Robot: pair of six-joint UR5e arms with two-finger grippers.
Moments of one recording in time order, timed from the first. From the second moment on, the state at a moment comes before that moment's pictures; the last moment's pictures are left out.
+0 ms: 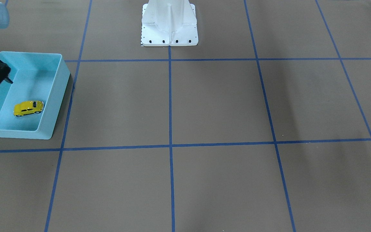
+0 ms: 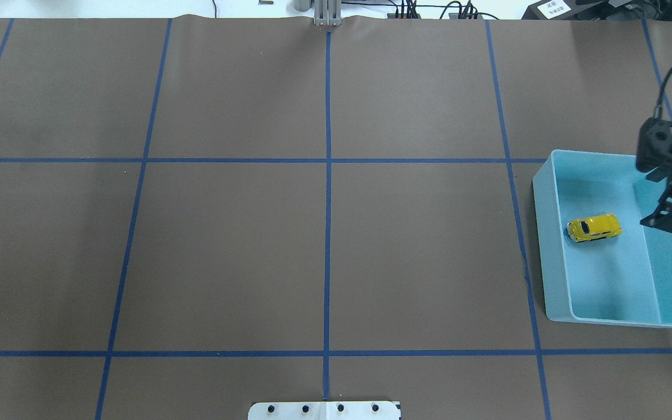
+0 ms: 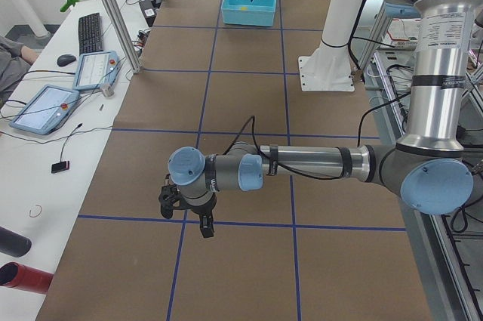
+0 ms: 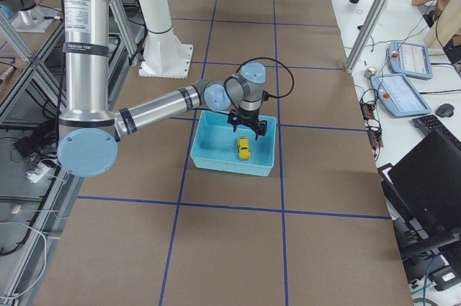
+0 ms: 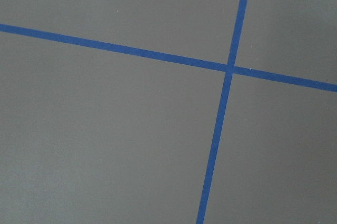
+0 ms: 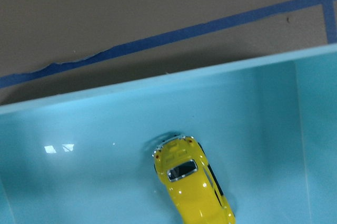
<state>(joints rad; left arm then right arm) -1.57 -1.58 -1.57 -1.51 -2.36 -0.14 1.11 -1.63 1.94 -1.54 2.20 -0.56</state>
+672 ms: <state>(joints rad) -1.57 -1.53 -1.62 -1.52 -2.36 -0.14 1.54 -1.64 1.80 -1.81 2.25 -0.32</state>
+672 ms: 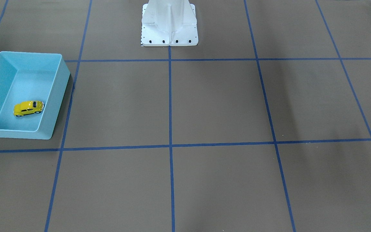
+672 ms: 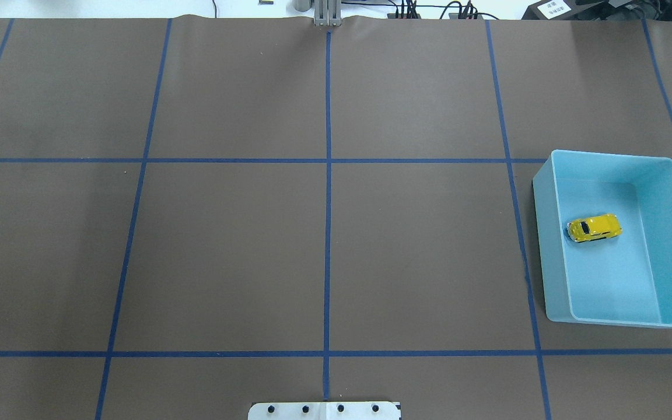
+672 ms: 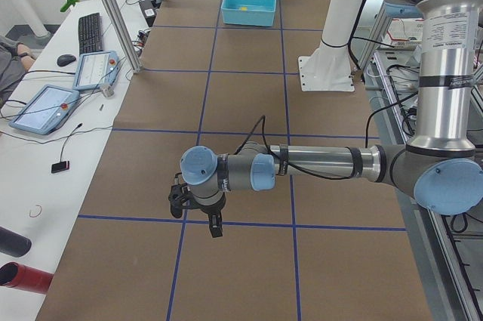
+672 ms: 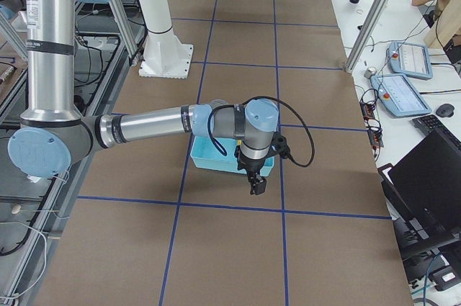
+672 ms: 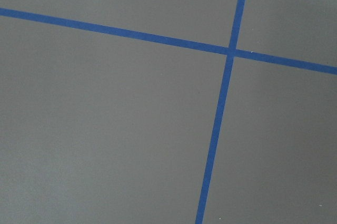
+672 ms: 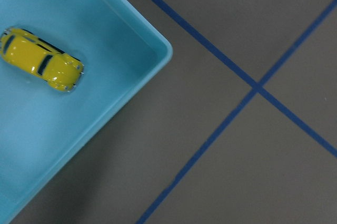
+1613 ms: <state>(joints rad) -1.57 -1.52 -1.61 -1.52 -2.36 -0.13 1.59 -1.60 1.55 -1.65 2.29 0.16</state>
